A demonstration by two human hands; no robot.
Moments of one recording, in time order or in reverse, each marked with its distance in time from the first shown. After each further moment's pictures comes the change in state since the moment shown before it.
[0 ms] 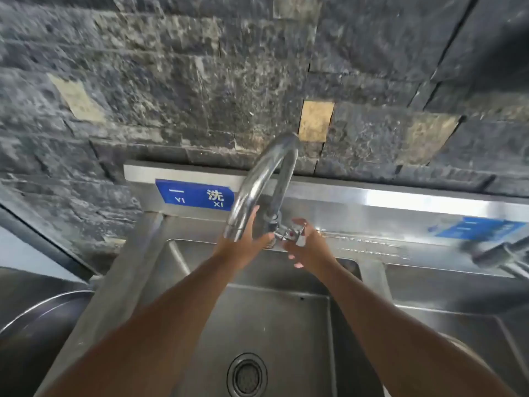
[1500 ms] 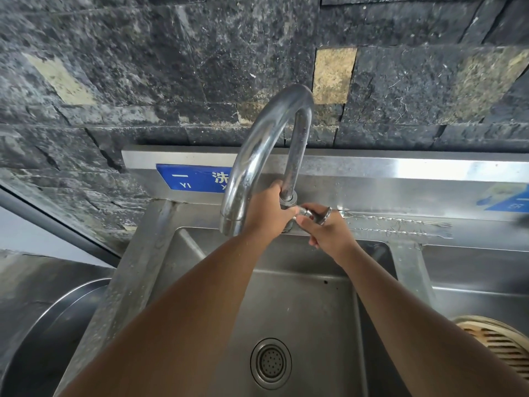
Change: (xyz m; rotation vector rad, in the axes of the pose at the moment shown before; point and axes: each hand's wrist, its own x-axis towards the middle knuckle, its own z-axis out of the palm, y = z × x) left_hand 0.048 0.006 0.031 -0.059 0.162 0.037; right_hand 0.022 0.022 0.011 0.282 0.002 -0.150
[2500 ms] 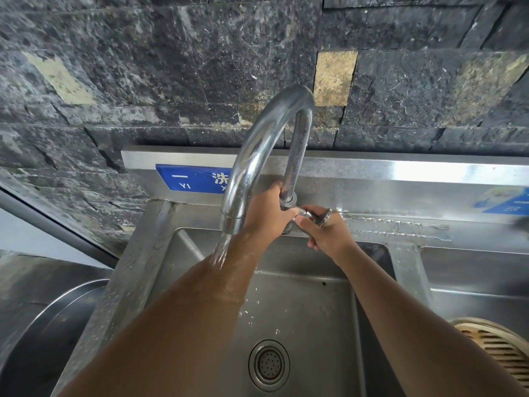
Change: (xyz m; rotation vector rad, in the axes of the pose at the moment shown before) left_hand 0.001 -0.002 0.001 -0.013 -0.024 0.020; right_hand 0.002 -0.002 0.001 -0.030 -0.003 0.017
